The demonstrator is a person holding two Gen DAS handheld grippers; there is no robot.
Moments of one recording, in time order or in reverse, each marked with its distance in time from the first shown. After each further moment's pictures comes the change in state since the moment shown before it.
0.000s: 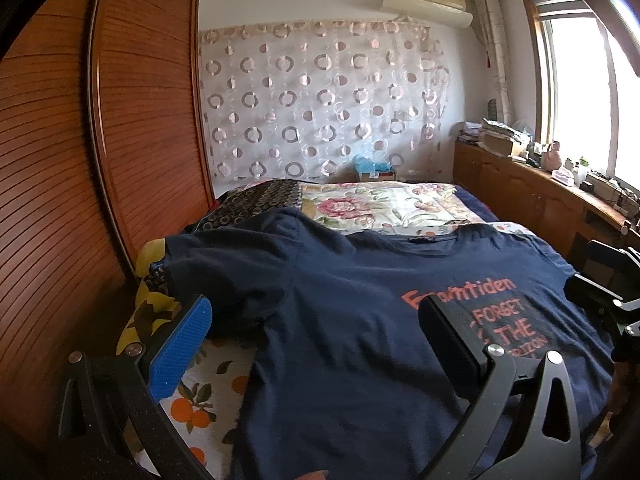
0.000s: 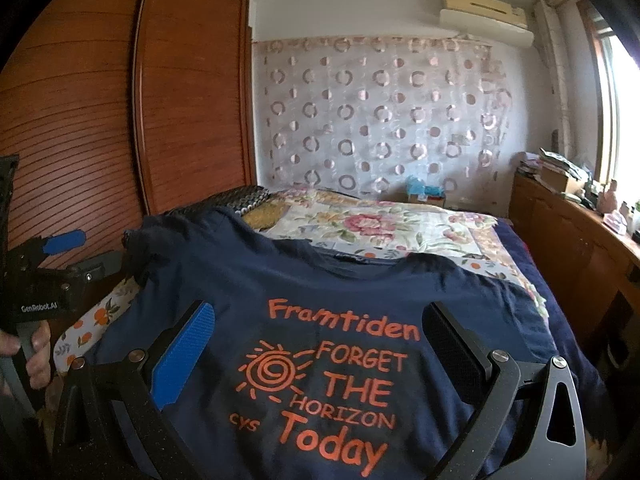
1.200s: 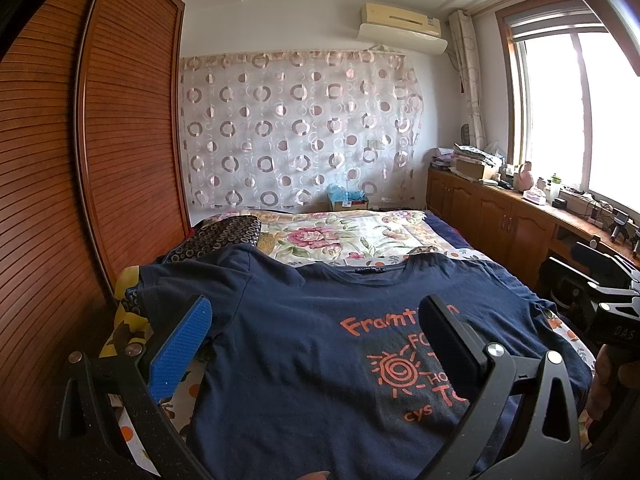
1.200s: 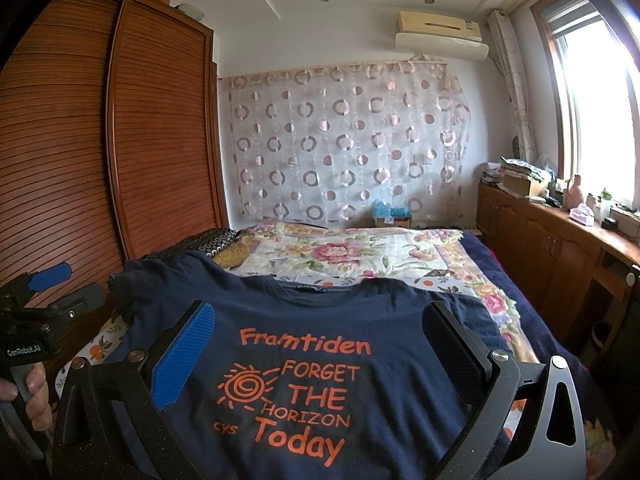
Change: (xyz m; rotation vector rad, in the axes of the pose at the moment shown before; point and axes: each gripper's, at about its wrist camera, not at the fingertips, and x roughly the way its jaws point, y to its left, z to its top) left arm -0.049 -0.047 0.011 0.003 -0.109 -0.082; right arm -0.048 -0.015 -0.006 0.089 -0.118 -0.103
